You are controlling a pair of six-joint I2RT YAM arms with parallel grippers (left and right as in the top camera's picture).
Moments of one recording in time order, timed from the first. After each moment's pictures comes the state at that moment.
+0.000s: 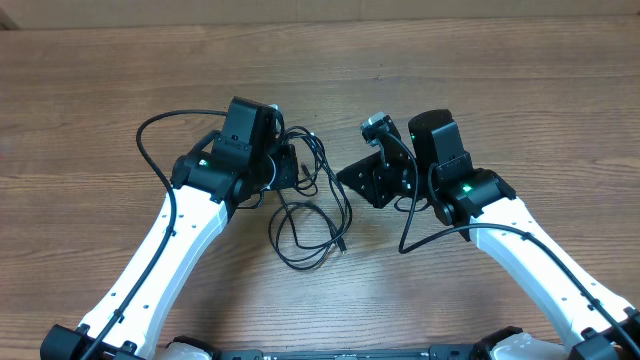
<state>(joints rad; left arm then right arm) -0.36 1.44 1.18 -0.76 0.15 -0.46 0.43 1.41 0.97 -0.32 -0.62 0.12</state>
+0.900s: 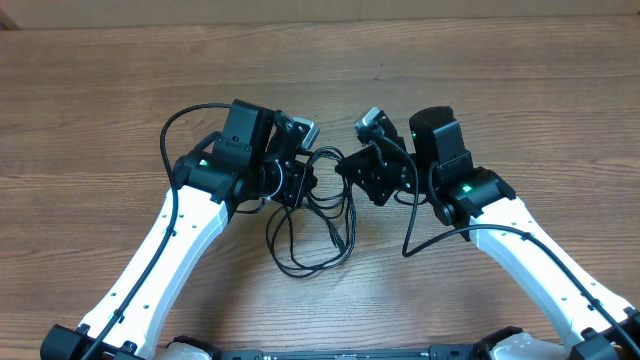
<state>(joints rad) -0.36 1.44 1.18 -0.79 0.46 -0.05 0.43 1.41 0.97 -0.25 -0.61 -0.07</state>
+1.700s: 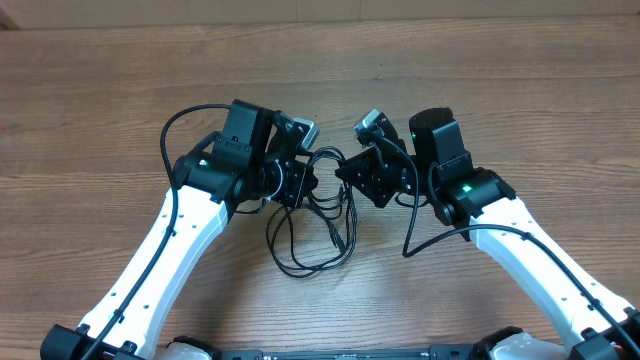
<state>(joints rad) -0.36 1.44 1.18 -0.80 0.47 -0.08 0.43 1.41 0.97 -0.28 -0.61 -0.06</state>
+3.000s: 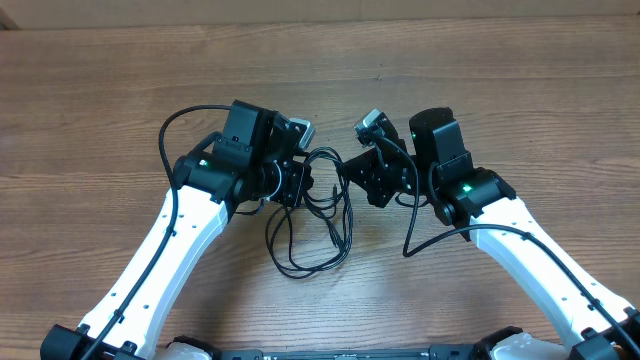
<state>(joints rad) -0.36 1.44 1.18 -0.81 0.40 -0.11 0.43 1.41 0.97 -0.28 -0.61 -0.06</state>
